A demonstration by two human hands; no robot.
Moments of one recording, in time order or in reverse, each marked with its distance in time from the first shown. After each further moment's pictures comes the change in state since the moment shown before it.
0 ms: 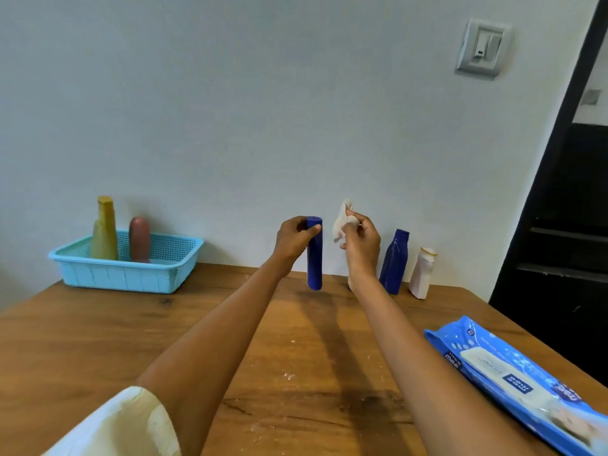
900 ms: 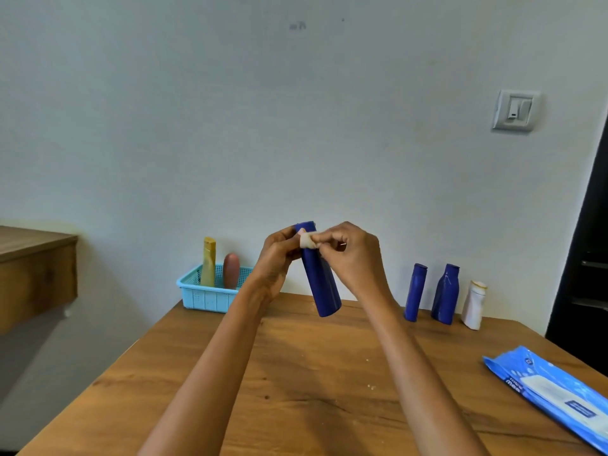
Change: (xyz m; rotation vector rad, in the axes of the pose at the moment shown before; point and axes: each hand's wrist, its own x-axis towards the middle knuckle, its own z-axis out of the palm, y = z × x) left_hand -0.104 0.087 -0.177 -0.486 -0.106 0.148; right_hand -0.123 -0.146 0.073 -0.343 -0.357 -0.548
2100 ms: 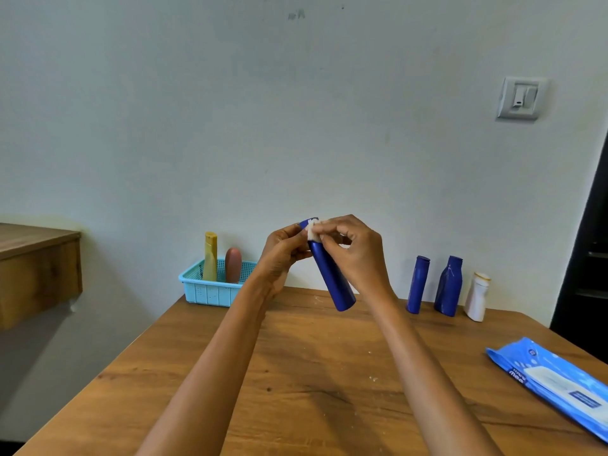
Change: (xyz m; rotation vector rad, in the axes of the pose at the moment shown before) left_hand 0.000 -0.010 -0.001 0.049 0.036 -0.056; right_hand -0.005 0.009 0.001 0.093 0.010 -0.098
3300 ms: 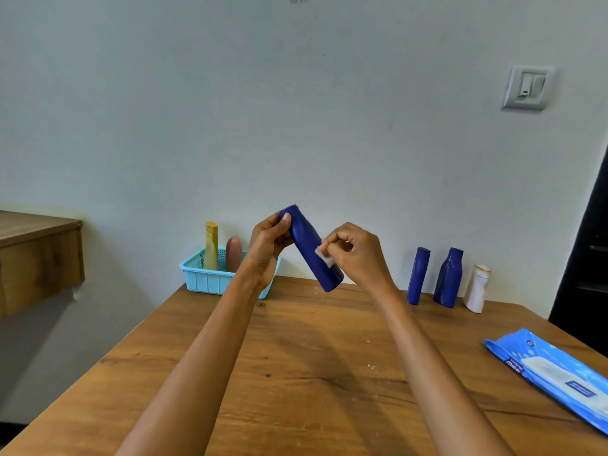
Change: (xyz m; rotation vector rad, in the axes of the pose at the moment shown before) left_hand -0.007 0.000 -0.012 -0.138 0.110 0.076; right_hand -0.010 0.018 -0.002 0.021 -0.160 0.183
